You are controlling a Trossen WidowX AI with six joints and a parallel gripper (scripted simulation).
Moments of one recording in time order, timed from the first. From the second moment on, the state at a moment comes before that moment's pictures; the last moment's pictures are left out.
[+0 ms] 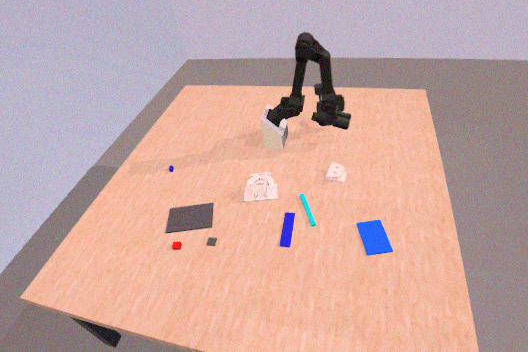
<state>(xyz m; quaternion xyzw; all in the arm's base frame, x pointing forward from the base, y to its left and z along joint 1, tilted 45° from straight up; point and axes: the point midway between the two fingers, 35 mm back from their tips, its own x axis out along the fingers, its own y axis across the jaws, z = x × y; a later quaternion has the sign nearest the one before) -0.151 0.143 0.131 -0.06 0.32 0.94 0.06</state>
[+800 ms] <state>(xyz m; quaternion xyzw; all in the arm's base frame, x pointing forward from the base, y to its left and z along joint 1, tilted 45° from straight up) -0.114 0.186 0.138 -0.03 0.51 0.84 0.19</state>
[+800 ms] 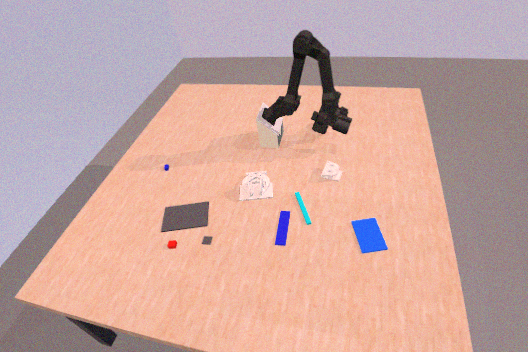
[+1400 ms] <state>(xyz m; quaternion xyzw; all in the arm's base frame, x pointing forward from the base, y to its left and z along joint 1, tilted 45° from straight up) -0.065 0.219 0.147 0.05 0.67 0.68 0.31</state>
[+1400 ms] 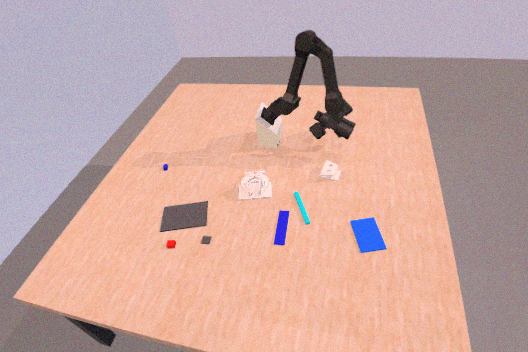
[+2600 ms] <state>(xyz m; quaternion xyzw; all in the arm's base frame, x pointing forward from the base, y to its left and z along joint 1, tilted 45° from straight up) 0.054 0.237 0.168 0.32 0.82 0.24 0.41</state>
